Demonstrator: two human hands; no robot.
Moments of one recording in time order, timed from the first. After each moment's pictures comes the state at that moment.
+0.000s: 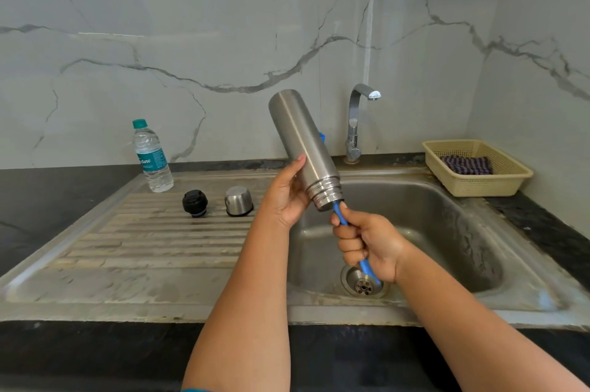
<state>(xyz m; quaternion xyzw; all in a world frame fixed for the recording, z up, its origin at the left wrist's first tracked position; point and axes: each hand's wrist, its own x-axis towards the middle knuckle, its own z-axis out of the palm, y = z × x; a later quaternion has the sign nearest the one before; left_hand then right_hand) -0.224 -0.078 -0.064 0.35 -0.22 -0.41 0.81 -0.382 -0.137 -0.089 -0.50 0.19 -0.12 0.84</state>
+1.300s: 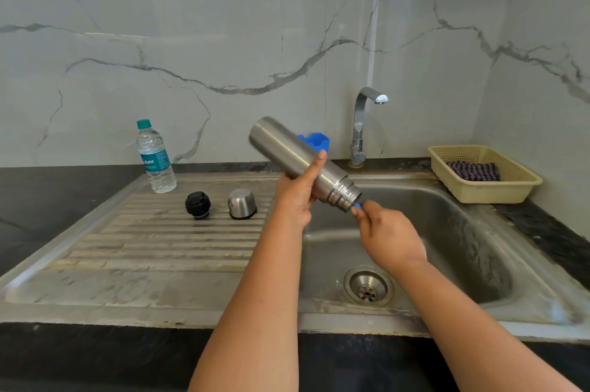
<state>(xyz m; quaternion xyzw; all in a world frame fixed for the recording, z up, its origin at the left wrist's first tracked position) -0.235 -0.090 -0.057 0.48 -0.15 -0.29 0.81 -0.387 -0.155 -0.096 -0.90 0.32 -0.29 0.12</state>
